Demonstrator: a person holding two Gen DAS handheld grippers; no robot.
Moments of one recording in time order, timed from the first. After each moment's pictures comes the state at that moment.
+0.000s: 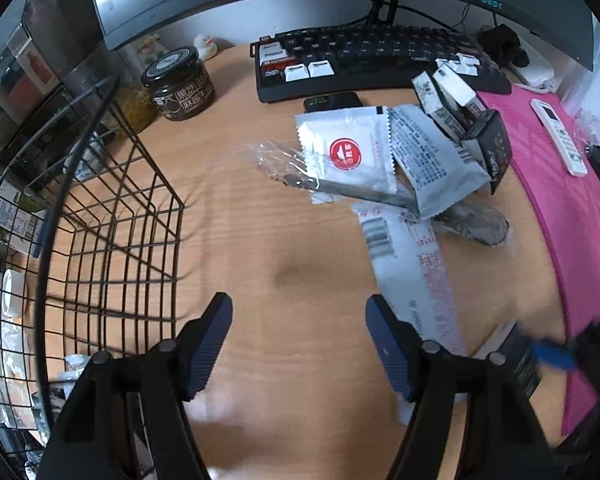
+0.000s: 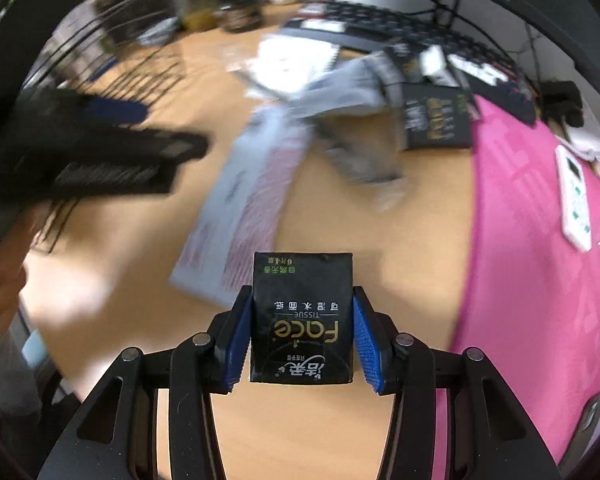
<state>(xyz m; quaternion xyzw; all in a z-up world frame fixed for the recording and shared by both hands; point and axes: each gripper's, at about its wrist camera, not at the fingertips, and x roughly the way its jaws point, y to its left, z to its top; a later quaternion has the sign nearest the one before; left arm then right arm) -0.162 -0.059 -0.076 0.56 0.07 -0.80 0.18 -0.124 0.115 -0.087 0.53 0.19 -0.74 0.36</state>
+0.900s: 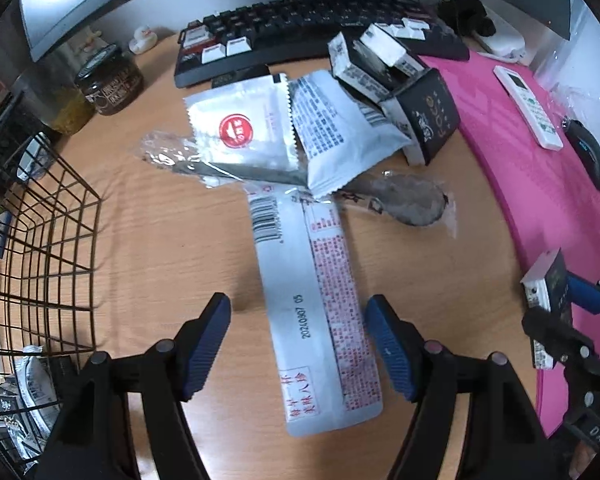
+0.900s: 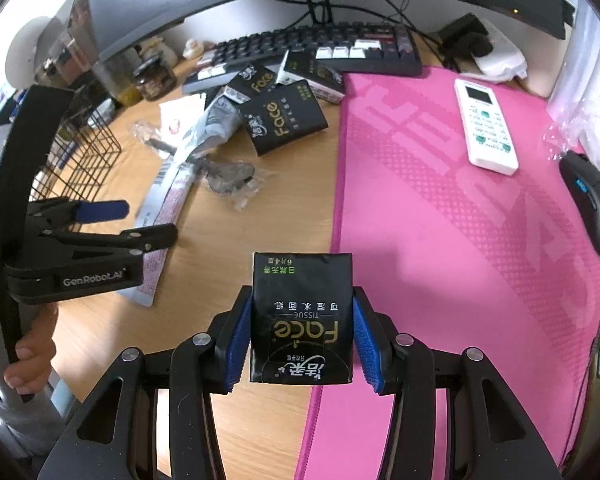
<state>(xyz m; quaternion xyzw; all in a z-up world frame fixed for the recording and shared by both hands) -0.186 -0.009 -0.093 0.59 0.09 -0.79 0.14 -0.176 0.214 -0.074 0.53 0.06 -0.80 0.28</state>
